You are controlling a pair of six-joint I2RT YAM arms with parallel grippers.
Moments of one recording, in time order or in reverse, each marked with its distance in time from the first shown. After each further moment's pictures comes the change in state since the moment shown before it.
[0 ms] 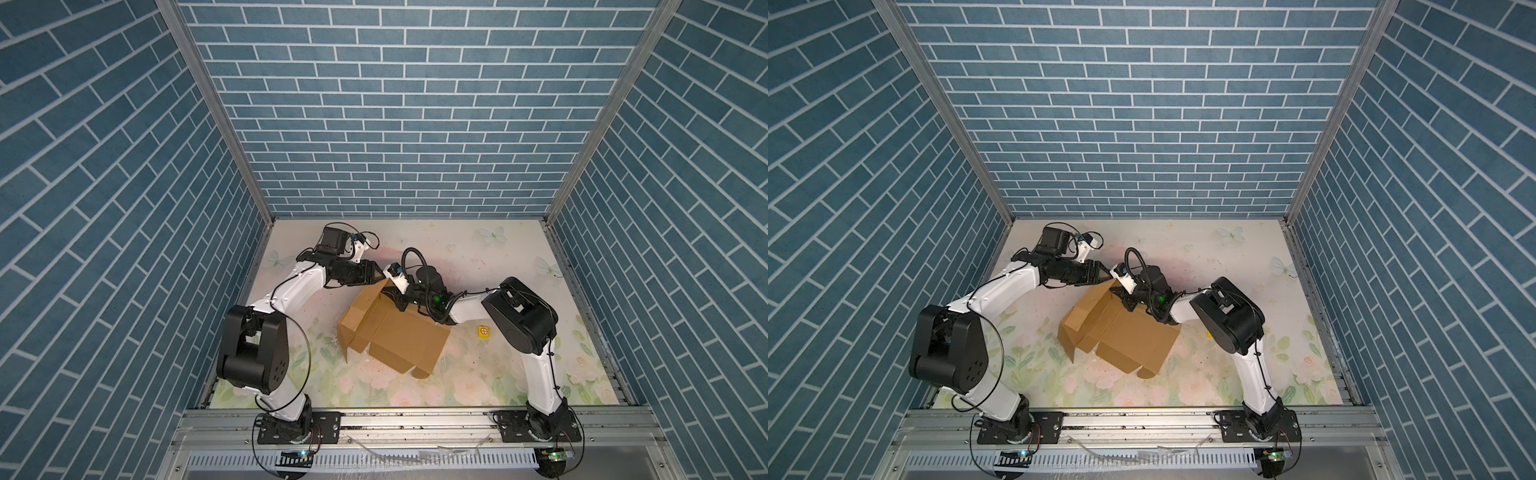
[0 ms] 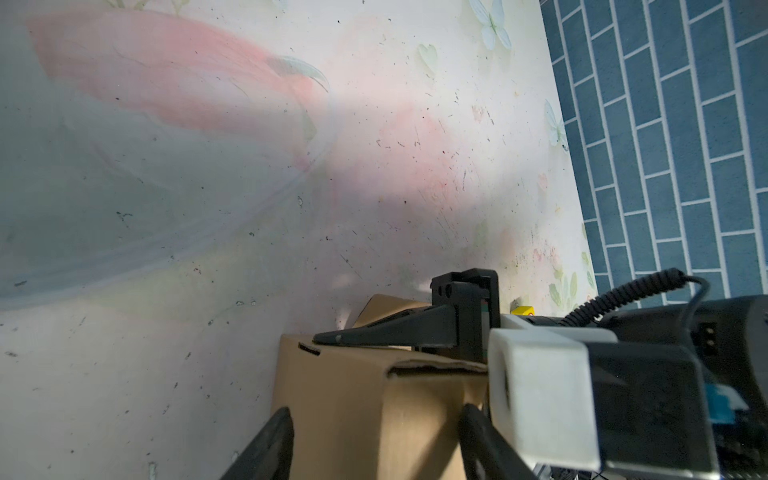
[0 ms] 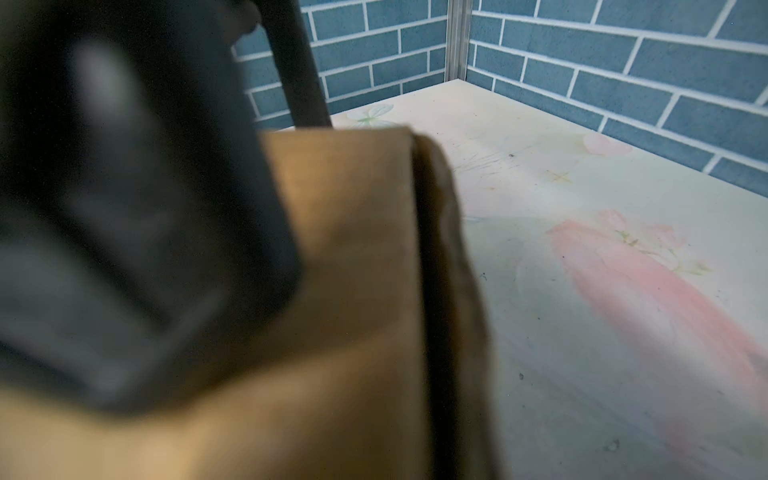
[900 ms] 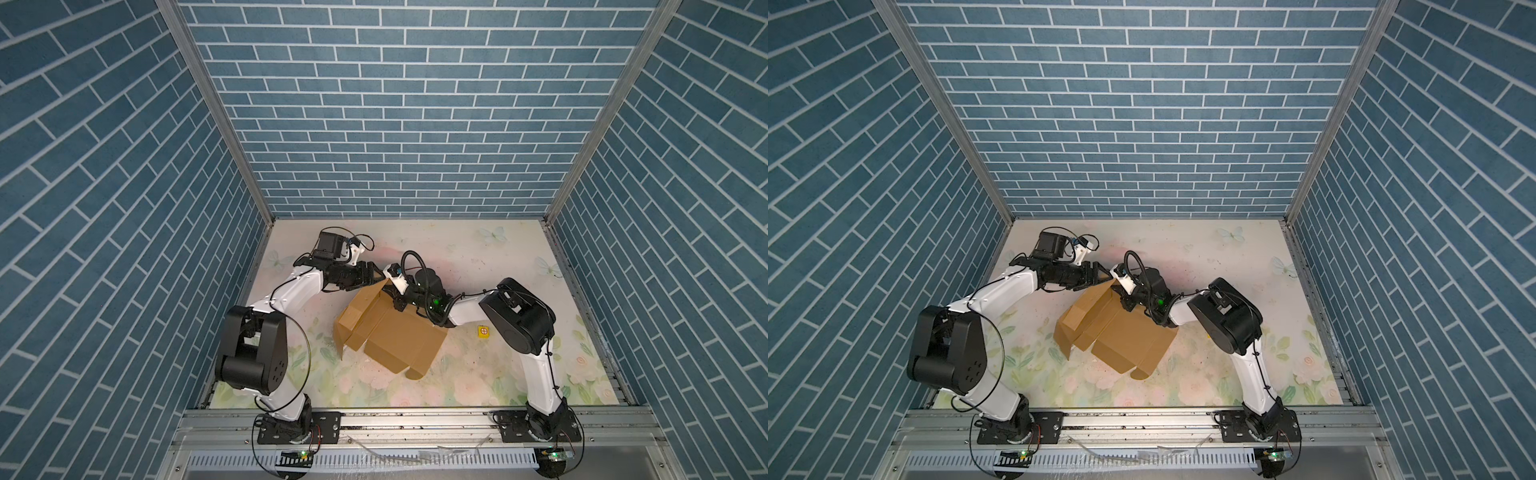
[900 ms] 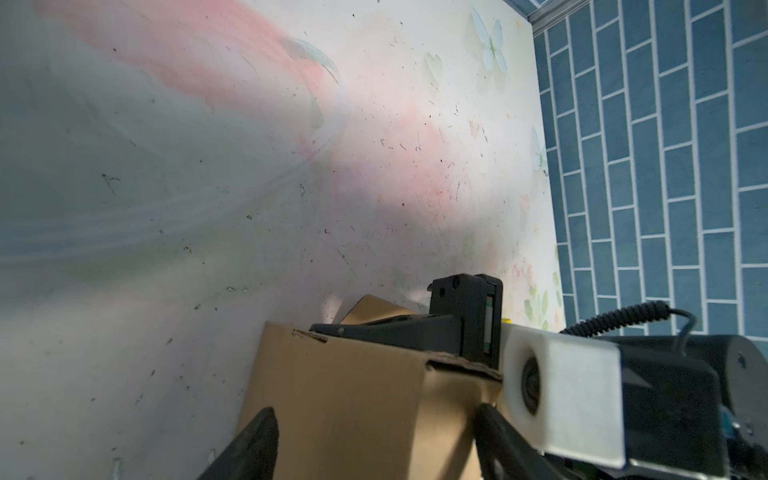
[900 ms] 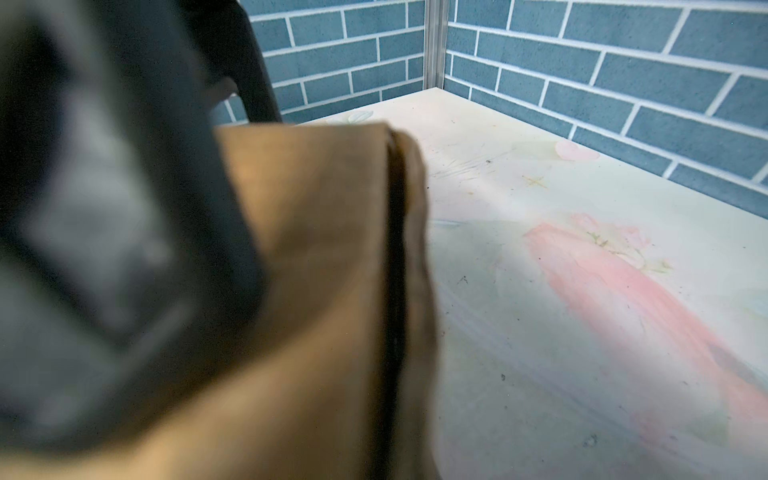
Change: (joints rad) left arm 0.046 -0.009 -0.076 0.079 0.082 -0.126; right arm 0.014 0.012 -0.002 0.044 0.084 0.008
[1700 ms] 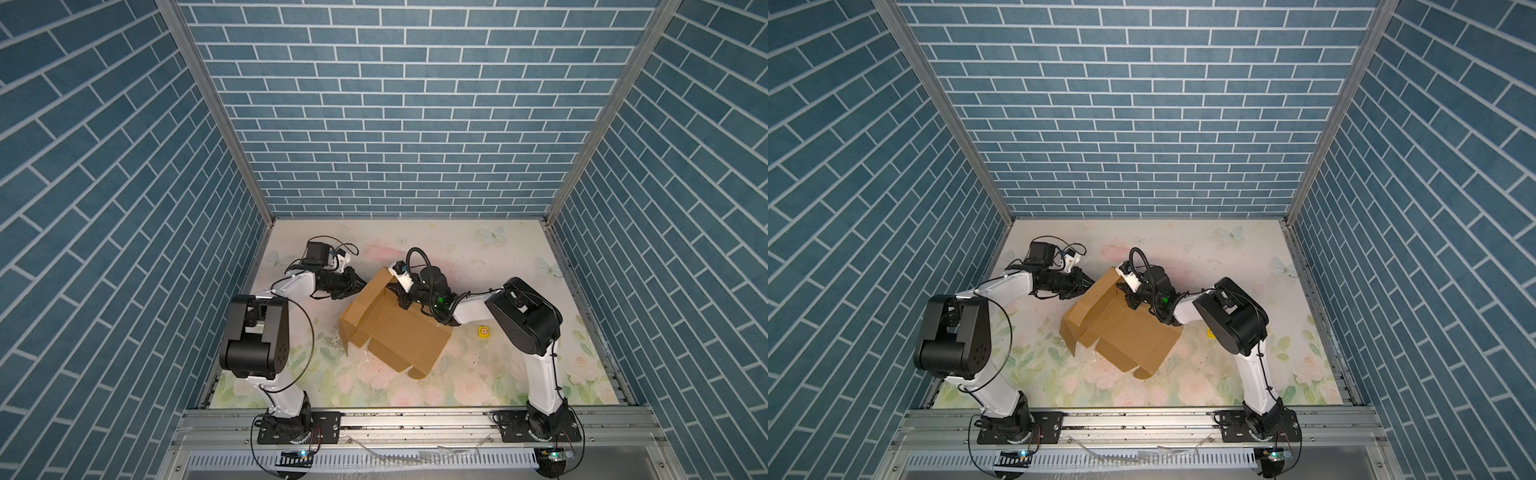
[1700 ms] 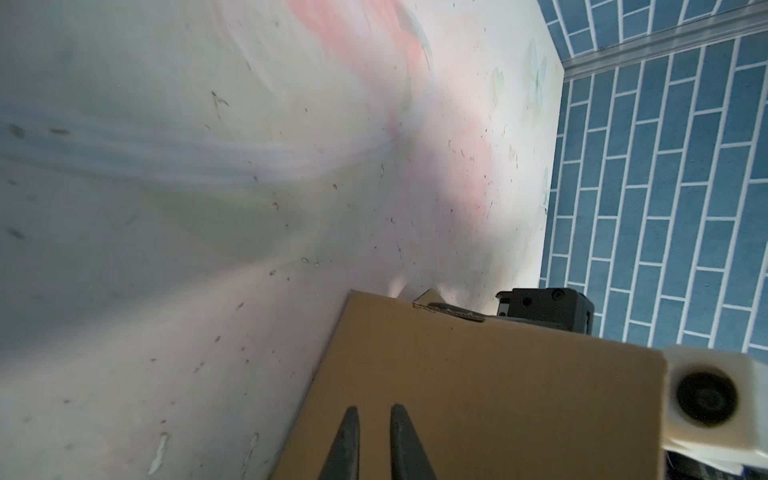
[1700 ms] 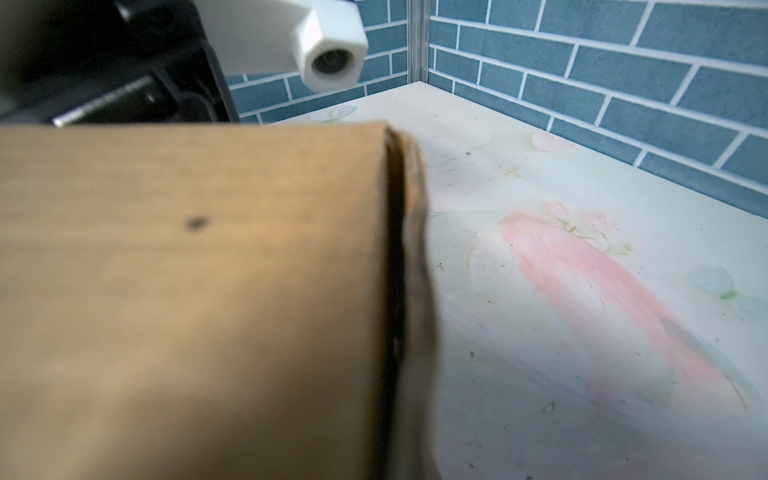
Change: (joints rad) left arm 0.098 0.104 -0.085 0.096 0.101 -0.103; right arm -0.031 -0.037 -0.028 -0.023 -0.010 0.003
